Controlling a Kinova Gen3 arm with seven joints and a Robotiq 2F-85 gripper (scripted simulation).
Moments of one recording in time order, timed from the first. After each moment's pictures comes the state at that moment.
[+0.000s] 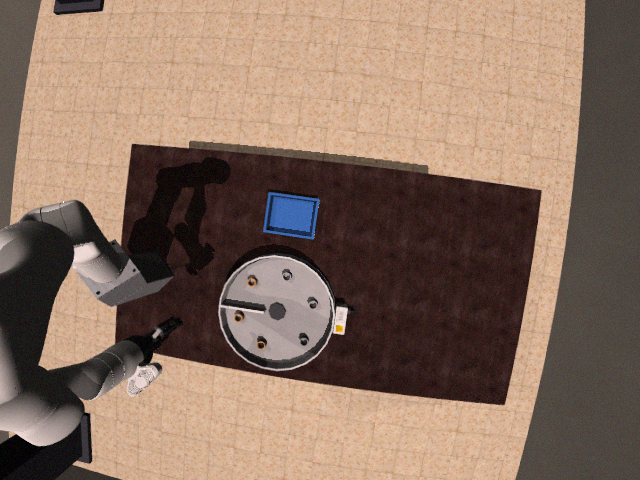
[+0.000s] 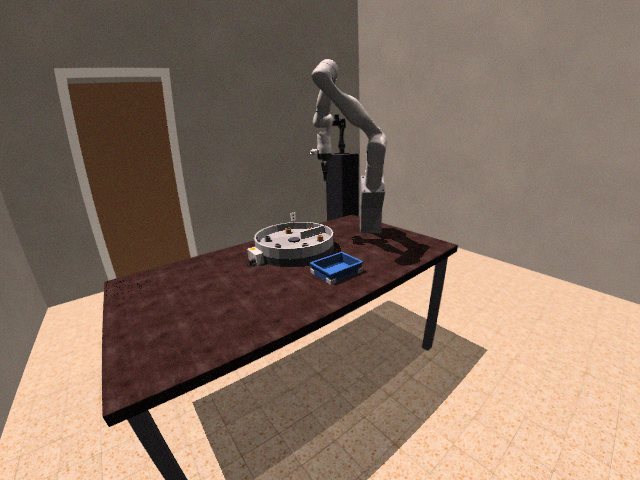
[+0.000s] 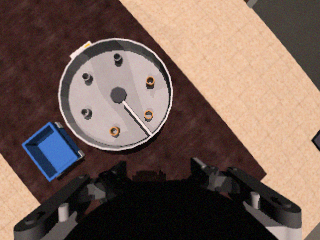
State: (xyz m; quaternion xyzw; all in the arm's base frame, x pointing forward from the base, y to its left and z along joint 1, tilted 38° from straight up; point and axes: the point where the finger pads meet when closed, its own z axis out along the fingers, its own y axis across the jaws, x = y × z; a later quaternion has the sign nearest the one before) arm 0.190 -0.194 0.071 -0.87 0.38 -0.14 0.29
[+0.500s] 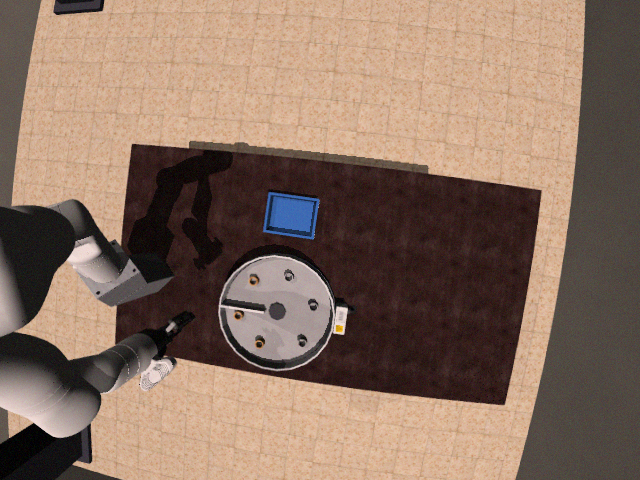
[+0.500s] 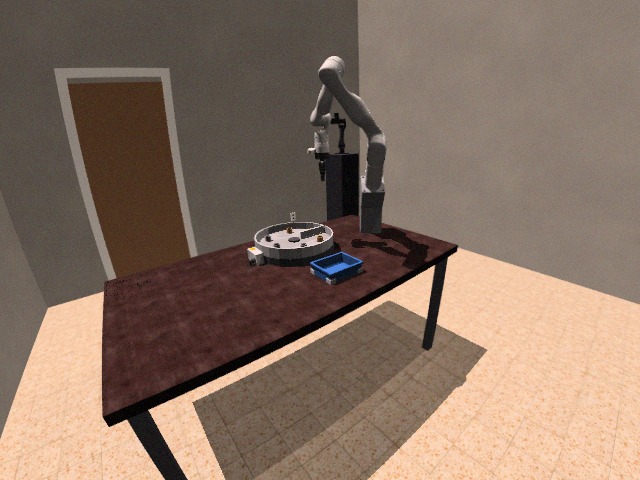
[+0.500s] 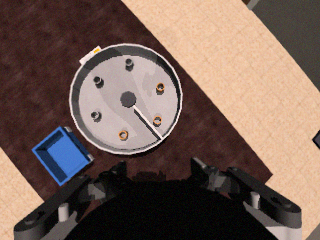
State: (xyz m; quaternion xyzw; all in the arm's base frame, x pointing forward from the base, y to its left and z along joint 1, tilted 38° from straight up) arm 0.219 -0.184 0.101 -0.87 0.38 -0.14 0.28
